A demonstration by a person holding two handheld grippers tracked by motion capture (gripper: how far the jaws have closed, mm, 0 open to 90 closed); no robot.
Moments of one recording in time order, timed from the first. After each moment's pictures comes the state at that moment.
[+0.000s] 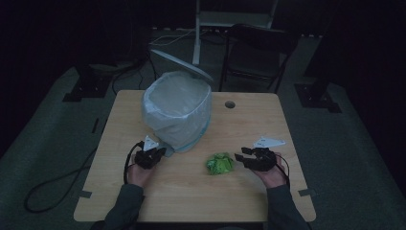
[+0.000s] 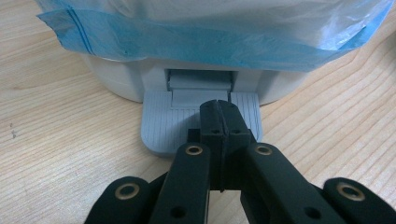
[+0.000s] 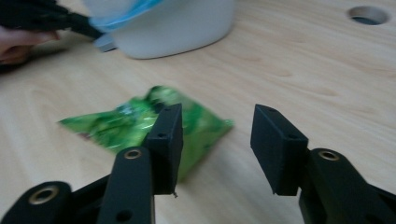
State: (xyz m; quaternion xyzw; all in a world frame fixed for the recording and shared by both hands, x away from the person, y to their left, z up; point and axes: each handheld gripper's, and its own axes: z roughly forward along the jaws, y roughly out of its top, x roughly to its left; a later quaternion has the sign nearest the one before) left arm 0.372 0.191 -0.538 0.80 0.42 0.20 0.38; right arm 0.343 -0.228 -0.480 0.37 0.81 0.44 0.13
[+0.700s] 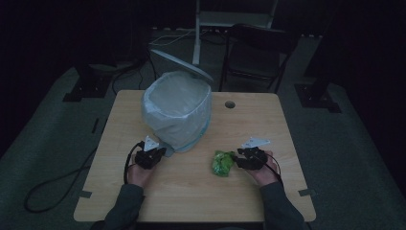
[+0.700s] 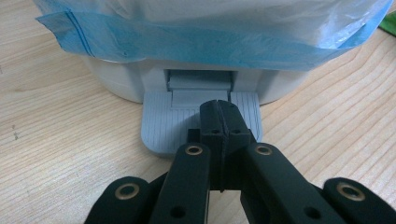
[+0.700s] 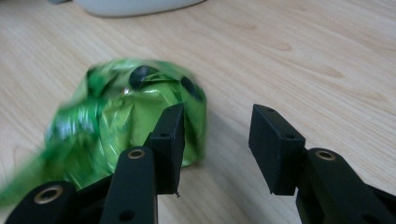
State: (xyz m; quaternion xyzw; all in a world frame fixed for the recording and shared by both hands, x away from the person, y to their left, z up) left arm 0.371 0.191 -0.537 0.80 0.42 0.20 0.38; right arm 0.363 -0.209 -0.506 0.38 0.84 0.37 0.16
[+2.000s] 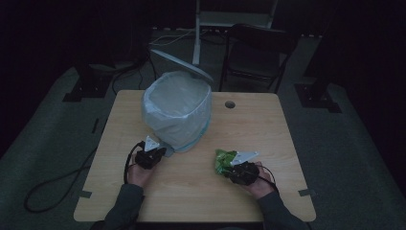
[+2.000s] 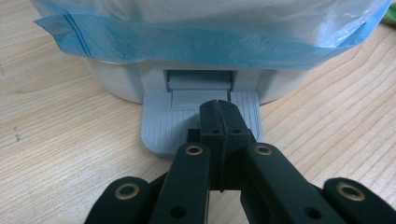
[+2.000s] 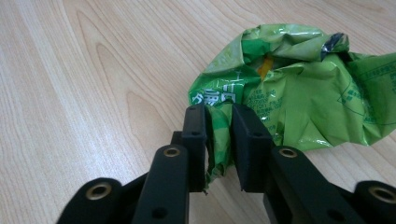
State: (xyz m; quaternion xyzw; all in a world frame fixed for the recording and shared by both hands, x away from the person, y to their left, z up) left arm 0.371 0.190 -0.537 0.80 0.42 0.21 0.37; right arm 0.322 -0.178 -0.512 0.28 0.89 0.35 0.10
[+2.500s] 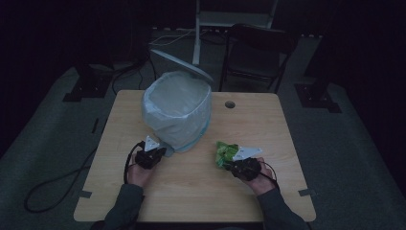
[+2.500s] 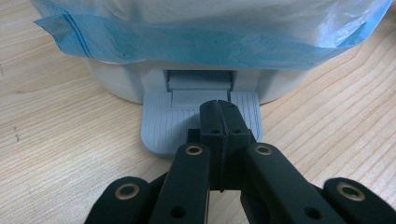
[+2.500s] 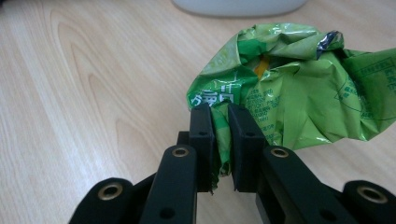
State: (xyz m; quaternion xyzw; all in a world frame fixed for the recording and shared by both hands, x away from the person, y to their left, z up) left arm 0.371 0.190 -0.537 0.80 0.42 0.20 0.37; right arm 0.327 -0.181 -0.493 0.28 0.87 0.38 0.13
